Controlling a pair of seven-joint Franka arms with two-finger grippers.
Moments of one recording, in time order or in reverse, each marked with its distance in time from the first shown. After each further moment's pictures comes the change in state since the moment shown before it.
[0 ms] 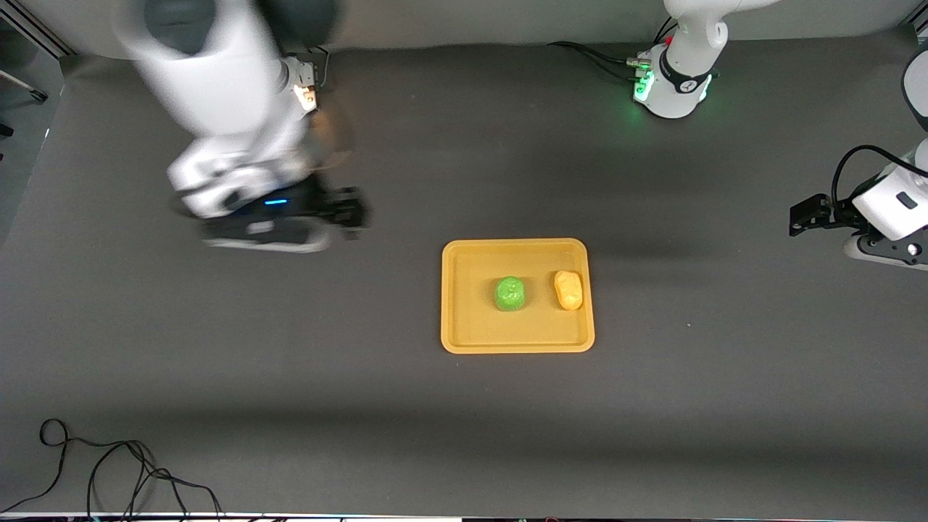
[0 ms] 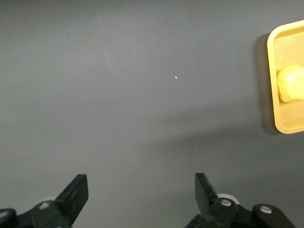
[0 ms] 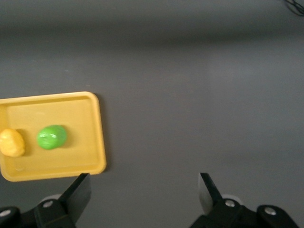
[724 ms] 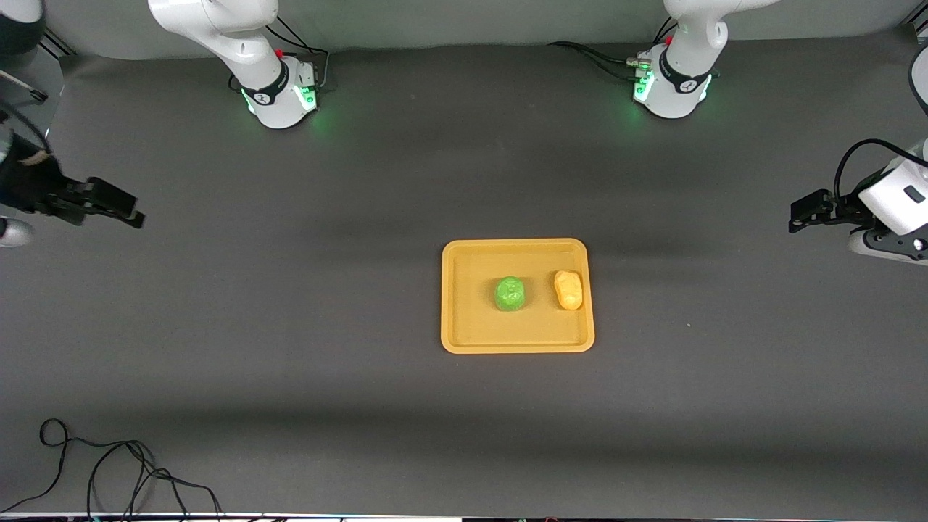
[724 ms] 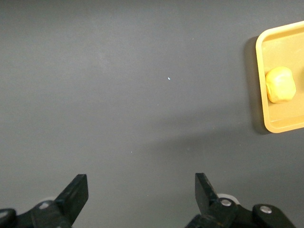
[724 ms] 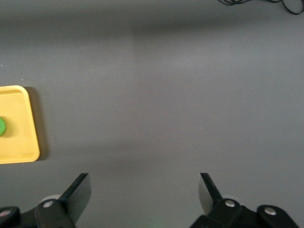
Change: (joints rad) left arm 0.003 -0.015 0.000 0.005 -0.032 -0.017 0.015; right arm -0.698 -0.292 0.342 -0.348 -0.035 0.052 -0.381
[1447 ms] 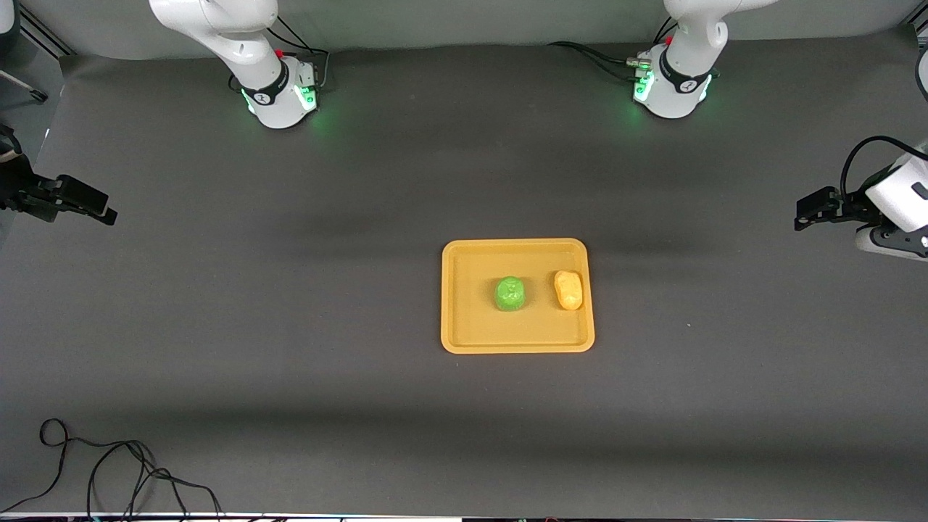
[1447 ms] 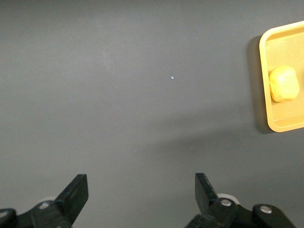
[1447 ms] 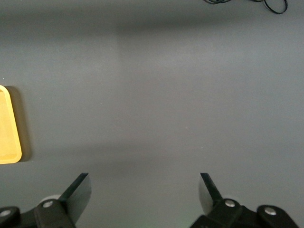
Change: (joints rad) left arm 0.007 -0.002 0.004 0.000 0.005 0.001 0.007; right arm -0.028 -0.017 -0.003 -0.033 -0.026 0.013 -0.034
